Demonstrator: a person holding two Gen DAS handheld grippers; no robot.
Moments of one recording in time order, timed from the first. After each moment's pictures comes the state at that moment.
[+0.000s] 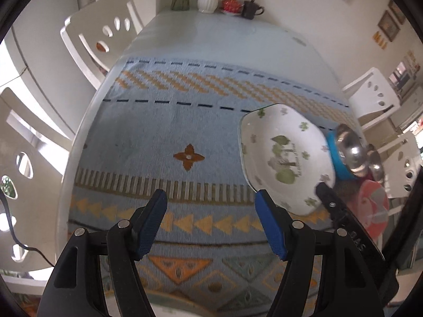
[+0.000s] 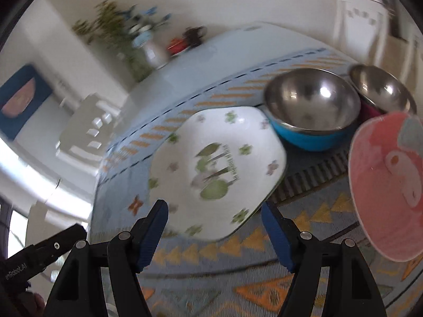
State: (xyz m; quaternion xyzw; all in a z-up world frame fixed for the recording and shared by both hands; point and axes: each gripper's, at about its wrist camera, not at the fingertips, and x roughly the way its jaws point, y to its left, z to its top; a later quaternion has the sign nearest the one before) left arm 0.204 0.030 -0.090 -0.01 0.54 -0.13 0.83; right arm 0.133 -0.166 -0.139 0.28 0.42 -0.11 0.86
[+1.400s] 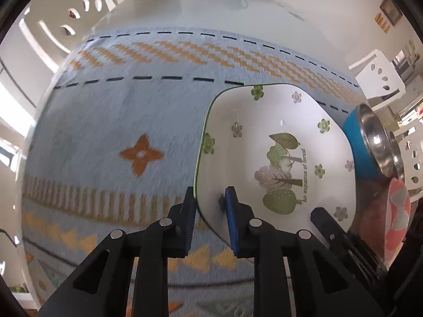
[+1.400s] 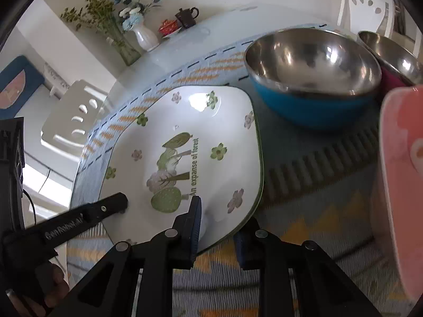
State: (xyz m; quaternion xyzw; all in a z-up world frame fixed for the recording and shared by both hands) left arm 0.225 -0.023 -0.157 0.02 0.56 -0.15 0.81; right arm 0.146 -0.183 -0.188 0.27 0.46 -0.08 0.84
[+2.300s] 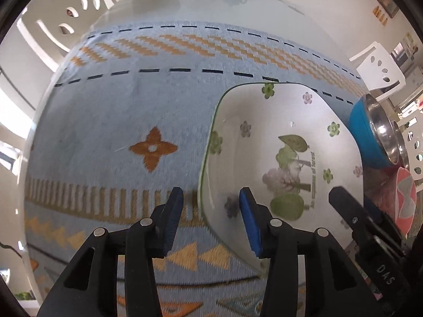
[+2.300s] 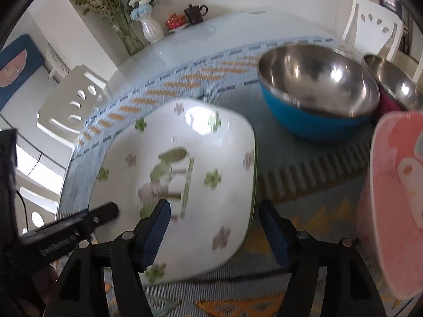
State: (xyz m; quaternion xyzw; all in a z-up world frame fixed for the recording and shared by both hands) left arm 0.234 -0.018 -0.168 0.03 0.57 -0.17 0.80; right arm 0.157 -0.175 -0.177 0.22 0.47 -0.09 0.85
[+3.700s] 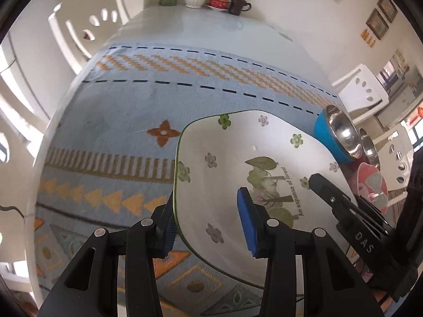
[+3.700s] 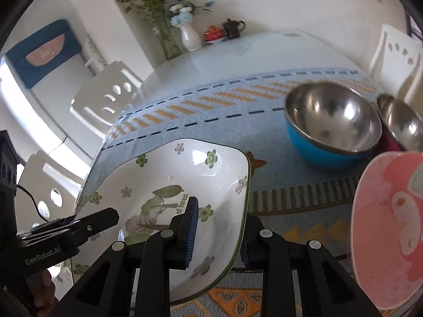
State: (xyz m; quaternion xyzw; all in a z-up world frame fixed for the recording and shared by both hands) left arm 0.172 0.018 -0.120 -0.03 0.52 -0.17 0.83; right arm 0.133 -0.164 -0.144 0.17 0.44 0.00 0.88
